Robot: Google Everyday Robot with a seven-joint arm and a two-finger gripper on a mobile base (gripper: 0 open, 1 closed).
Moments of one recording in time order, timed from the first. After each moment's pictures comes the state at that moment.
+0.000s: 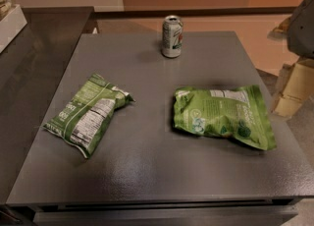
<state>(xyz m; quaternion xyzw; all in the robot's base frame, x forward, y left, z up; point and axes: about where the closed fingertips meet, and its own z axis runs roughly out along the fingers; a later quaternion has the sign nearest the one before) 0.438 -0.217 0.976 -0.60 0.78 -0.03 0.16</state>
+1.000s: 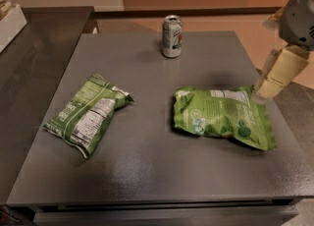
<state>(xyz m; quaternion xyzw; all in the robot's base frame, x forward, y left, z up) 0.474 -0.209 0.981 -0.57 0.79 -0.02 0.22</state>
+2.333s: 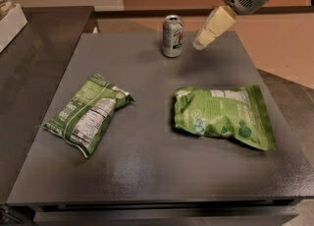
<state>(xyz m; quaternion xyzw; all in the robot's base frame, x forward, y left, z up) 0.639 -0.146 0.988 -0.50 0.79 0.04 0.34</state>
